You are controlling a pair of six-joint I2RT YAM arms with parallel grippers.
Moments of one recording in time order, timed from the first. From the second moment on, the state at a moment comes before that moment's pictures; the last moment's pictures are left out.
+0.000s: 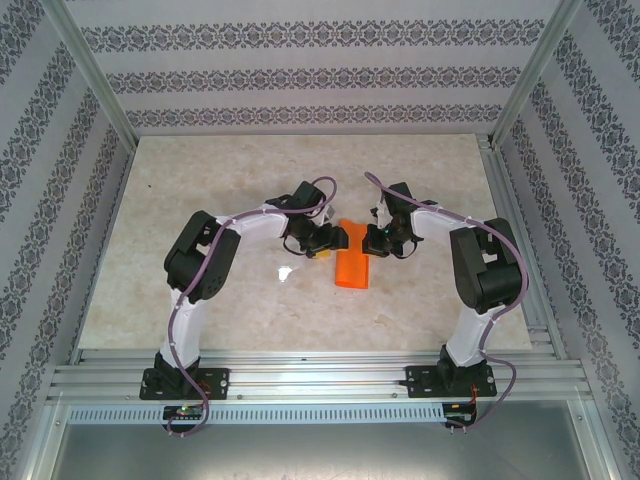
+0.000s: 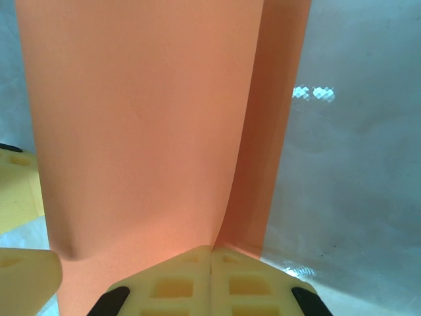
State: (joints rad) left arm -0.61 2.12 1.45 -0.43 0.59 -0.70; right arm 0.28 1.83 1.08 -0.55 -0.45 0.33
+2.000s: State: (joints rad) left arm -0.69 2.22 1.64 -0.61 0.48 -0.66; right arm 0.21 1.71 1.00 -0.54 -0.40 0.37
